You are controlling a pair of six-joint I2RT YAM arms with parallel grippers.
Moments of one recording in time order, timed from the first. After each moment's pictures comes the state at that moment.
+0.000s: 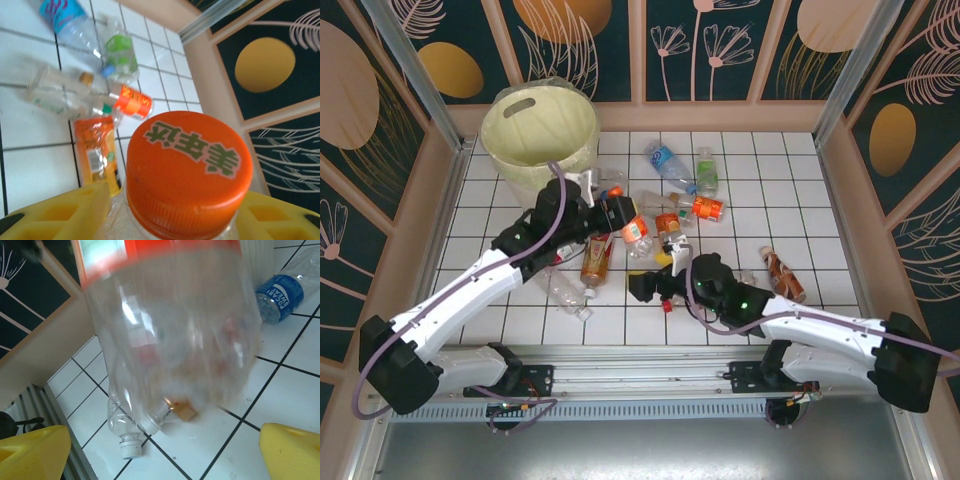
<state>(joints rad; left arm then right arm) -0.68 1.23 1.09 -0.25 0.18 -0.84 1.04 1.00 0.51 0.19 0.05 0.49</state>
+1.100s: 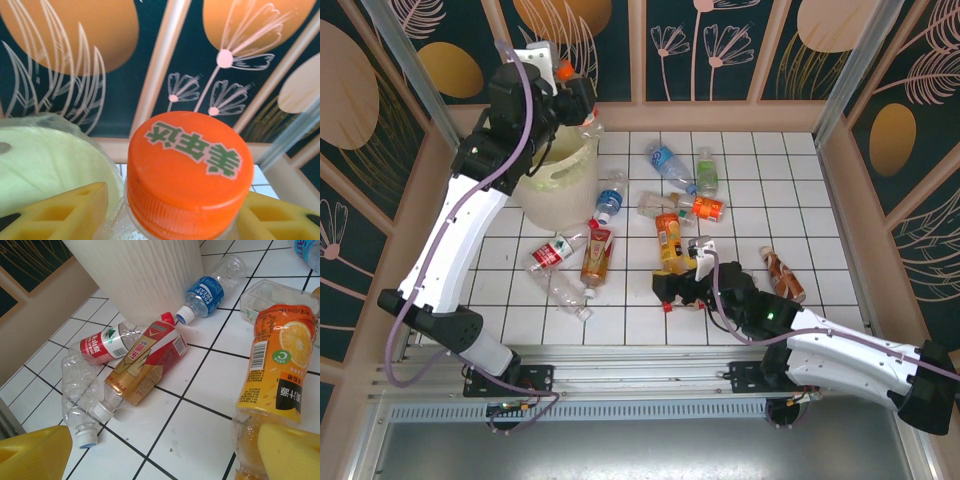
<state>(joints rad) -0.46 1.59 2.02 -0.64 -0.16 -0.37 1.04 0.78 0.48 -0.07 0.22 0.50</state>
